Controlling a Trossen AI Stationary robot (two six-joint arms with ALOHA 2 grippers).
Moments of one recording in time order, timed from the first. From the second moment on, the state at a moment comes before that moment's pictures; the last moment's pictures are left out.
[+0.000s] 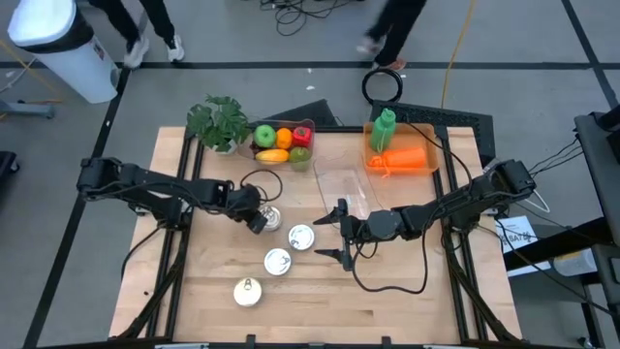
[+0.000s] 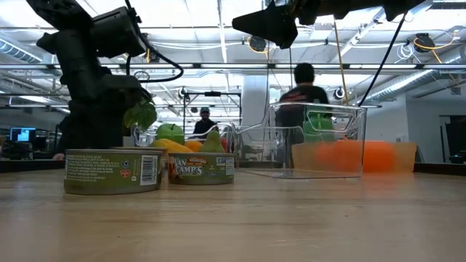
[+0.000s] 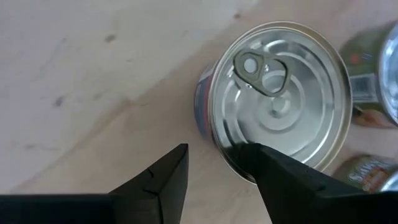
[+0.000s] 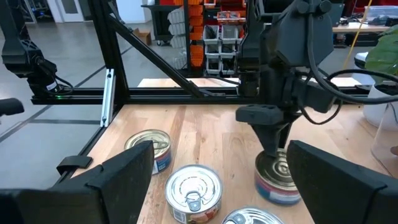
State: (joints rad) left arm 0.03 1.31 0.58 -0.52 0.01 -0.89; right arm 0.29 1.52 0.82 0.56 0.21 0.09
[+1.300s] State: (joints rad) left arm 0.13 1.29 0.65 -0.51 0.28 -0.65; right arm 0.29 1.52 0.82 0.56 0.21 0.09
